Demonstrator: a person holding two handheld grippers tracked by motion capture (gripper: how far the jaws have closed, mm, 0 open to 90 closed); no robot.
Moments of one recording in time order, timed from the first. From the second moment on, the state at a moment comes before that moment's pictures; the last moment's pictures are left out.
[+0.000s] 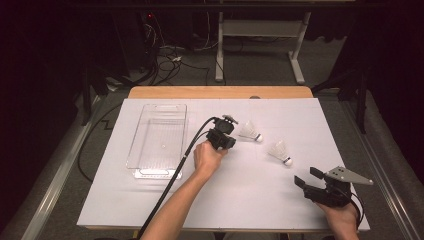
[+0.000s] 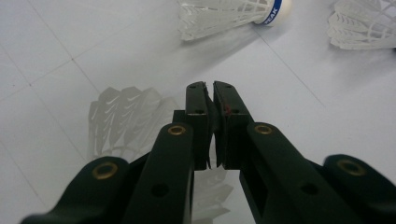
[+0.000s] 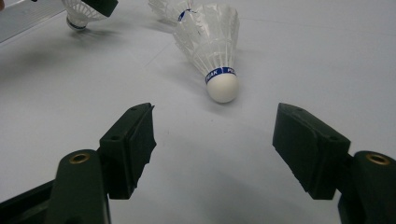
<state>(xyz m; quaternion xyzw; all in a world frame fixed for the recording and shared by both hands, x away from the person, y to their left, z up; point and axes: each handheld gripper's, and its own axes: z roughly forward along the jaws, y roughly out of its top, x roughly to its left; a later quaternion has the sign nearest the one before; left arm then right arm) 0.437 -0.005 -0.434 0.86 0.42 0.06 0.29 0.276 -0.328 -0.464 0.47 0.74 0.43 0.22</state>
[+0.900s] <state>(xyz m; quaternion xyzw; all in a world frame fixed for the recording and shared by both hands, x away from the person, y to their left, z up) 0.437 -0.018 -0.430 0.86 0.41 0.05 0.30 0.276 -0.328 -0.464 0.47 0.73 0.44 0.22</state>
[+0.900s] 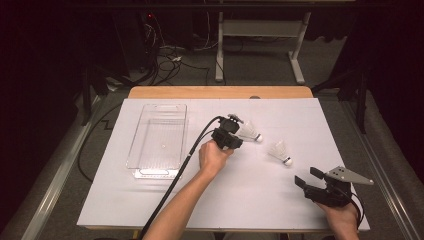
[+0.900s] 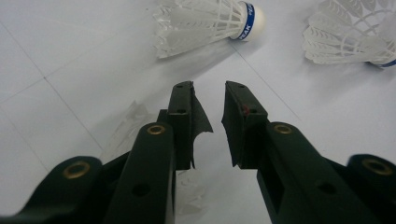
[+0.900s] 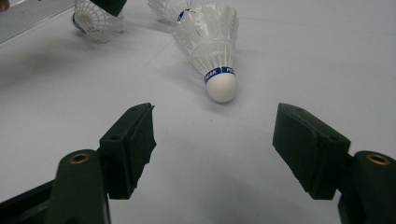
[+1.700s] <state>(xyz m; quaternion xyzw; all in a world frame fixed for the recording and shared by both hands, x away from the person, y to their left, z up) 0.429 -0.015 -0.421 0.86 0.39 0.04 0.32 0.276 -0.328 -0.464 0.47 0.74 0.43 0.22</state>
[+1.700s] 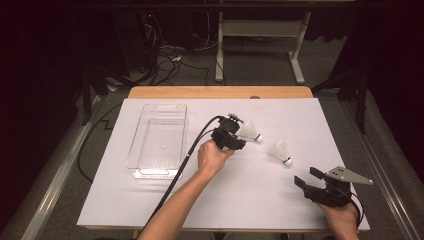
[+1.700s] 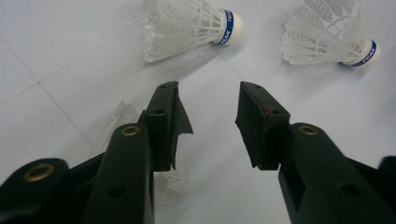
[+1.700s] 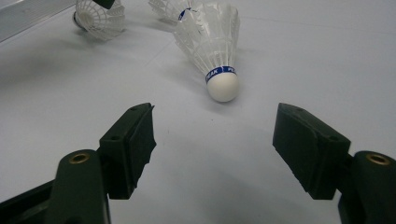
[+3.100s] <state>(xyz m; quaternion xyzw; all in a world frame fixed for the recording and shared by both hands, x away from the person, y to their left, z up) 0.402 -0.007 -0.408 0.87 0.37 0.04 0.33 0.276 -0.327 -0.464 0.47 0.74 0.43 0.22</state>
